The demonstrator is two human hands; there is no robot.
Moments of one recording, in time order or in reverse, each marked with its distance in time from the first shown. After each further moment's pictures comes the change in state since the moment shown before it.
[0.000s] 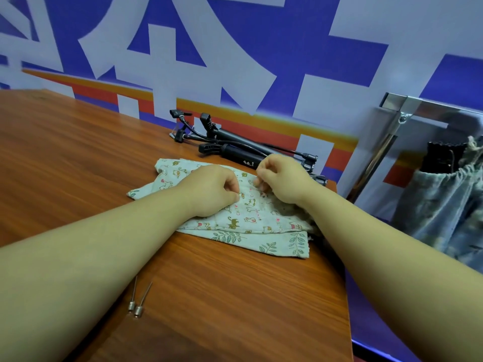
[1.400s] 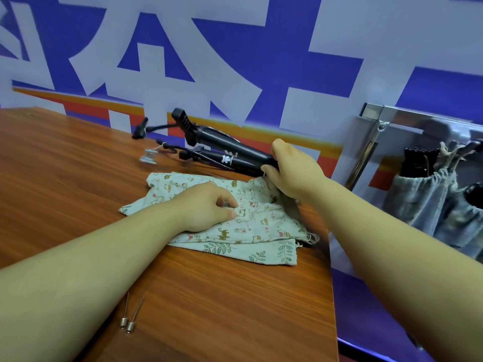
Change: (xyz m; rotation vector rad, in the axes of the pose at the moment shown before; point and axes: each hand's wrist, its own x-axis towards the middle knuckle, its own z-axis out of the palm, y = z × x) left_hand -0.001 0.002 -0.002 0.048 -0.182 0.011; right_hand 0.009 0.007 -0.045 -0.570 0.201 -0.211
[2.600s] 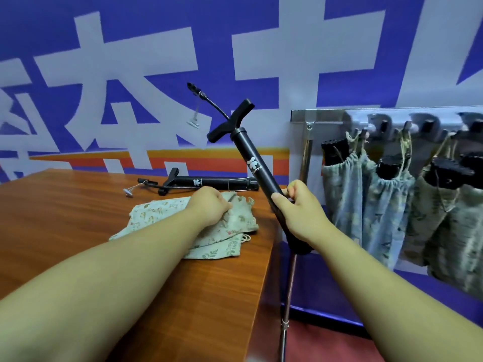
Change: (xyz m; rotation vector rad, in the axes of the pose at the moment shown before) left_hand 0.028 0.123 0.023 -0.049 0.197 -0.298; right_hand -0.153 0.033 -0.067 0.896 0.170 0.515
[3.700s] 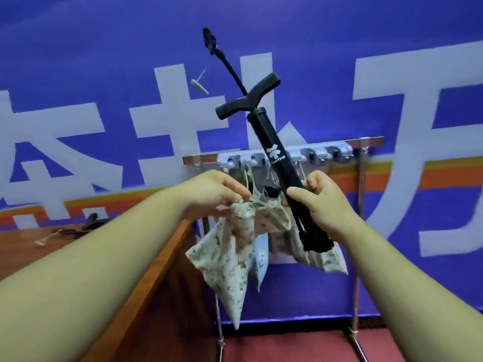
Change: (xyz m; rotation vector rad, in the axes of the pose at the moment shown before) left_hand -0.182 0.282 0.000 -0.427 -0.505 0.331; right_hand -0.144 -0.036 -0.306 0.204 0.274 -0.068
